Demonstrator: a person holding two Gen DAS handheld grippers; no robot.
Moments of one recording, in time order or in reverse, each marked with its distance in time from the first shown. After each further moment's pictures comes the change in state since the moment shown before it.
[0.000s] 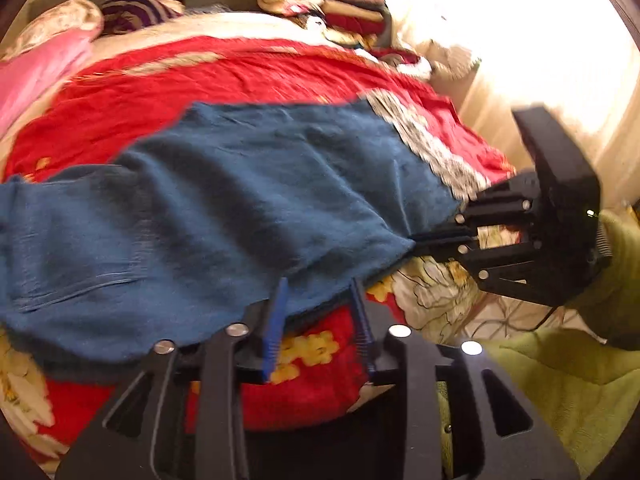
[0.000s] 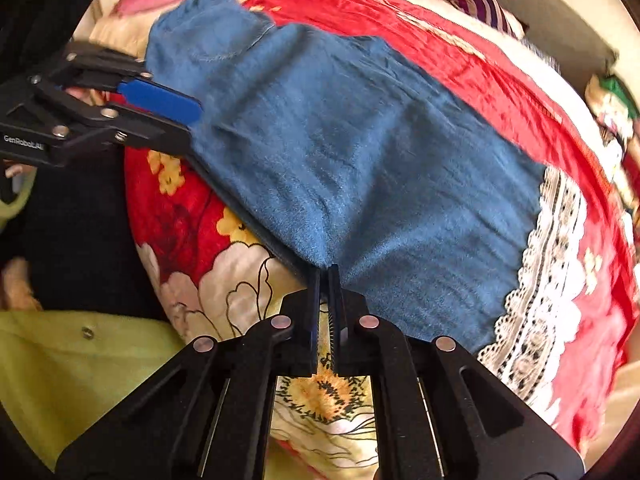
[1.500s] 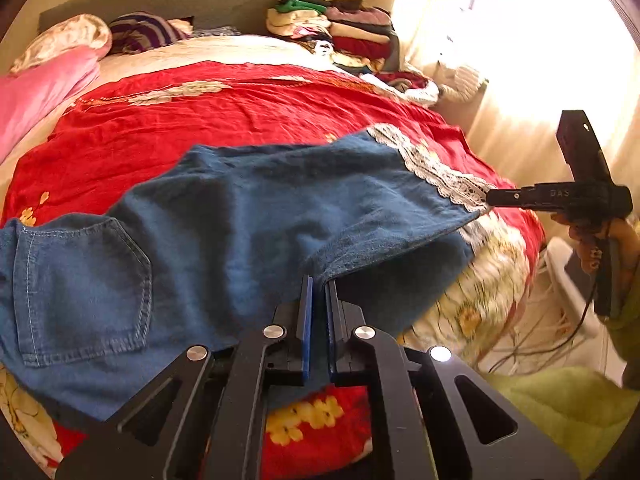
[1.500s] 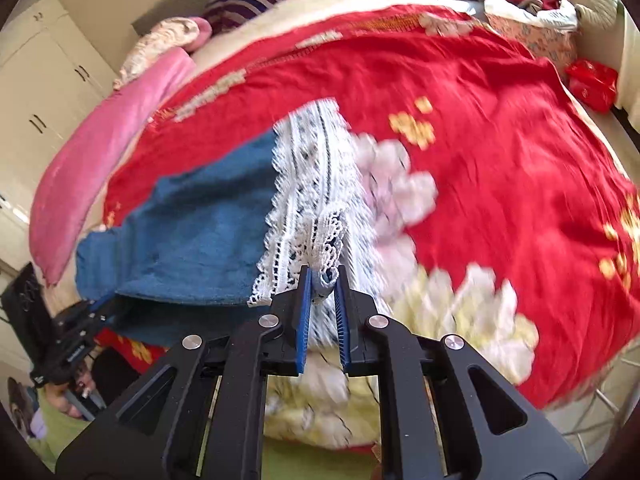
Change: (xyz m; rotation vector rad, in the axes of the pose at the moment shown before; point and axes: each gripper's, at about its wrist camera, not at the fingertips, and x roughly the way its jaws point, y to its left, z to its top) left arm 0.017 -0.012 0.025 0.030 -0.062 0.021; right arm -0.066 -0.148 -0.058 0.880 -0.137 -0.035
